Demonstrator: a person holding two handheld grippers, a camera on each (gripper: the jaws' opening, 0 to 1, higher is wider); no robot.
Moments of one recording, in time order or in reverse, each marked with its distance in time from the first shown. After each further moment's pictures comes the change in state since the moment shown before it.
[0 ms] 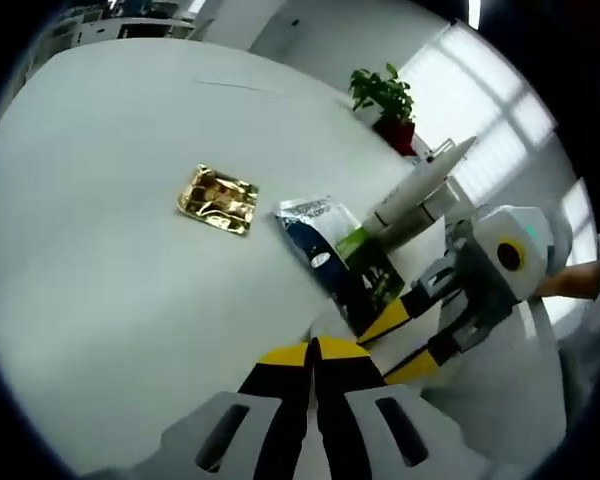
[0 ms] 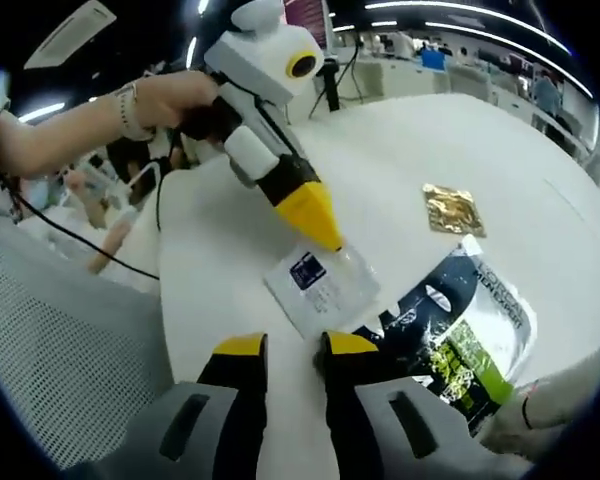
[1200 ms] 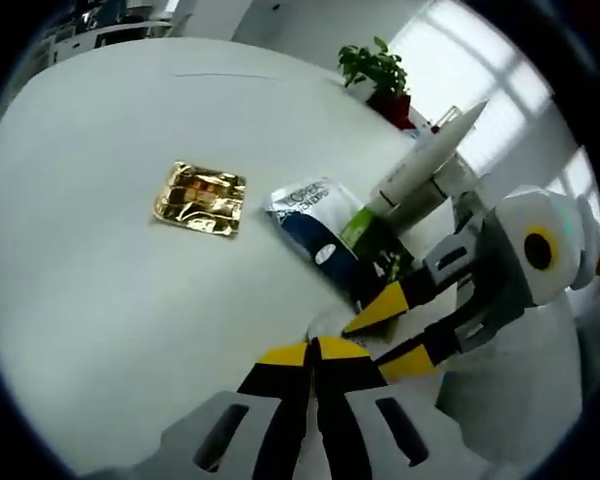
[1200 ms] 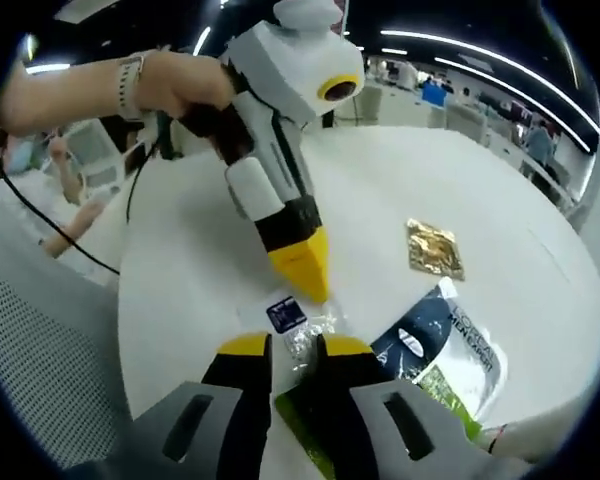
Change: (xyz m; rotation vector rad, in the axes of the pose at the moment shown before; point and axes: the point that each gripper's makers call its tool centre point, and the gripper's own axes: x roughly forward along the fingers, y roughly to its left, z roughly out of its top) left arm 0.014 0.002 -0.003 0.100 0.076 0.031; right arm 0.016 -0.023 0.018 -0.143 -0.052 -0.134
